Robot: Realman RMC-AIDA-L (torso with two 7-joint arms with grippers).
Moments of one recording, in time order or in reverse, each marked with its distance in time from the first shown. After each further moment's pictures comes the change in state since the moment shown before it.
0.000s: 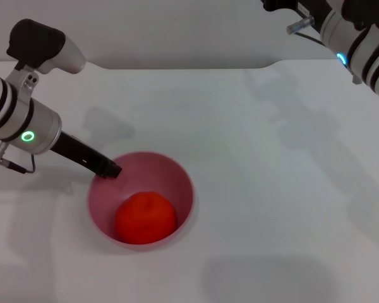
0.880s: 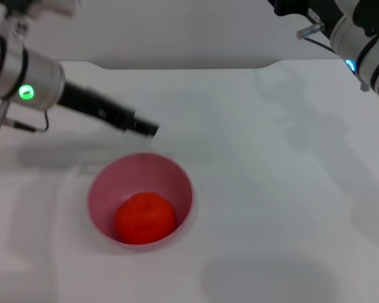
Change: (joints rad) left arm 0.022 -0.024 -0.087 0.261 -0.133 0.107 -0.002; right arm -0.035 0.001 -0.001 -0.005 0.007 0.024 0.004
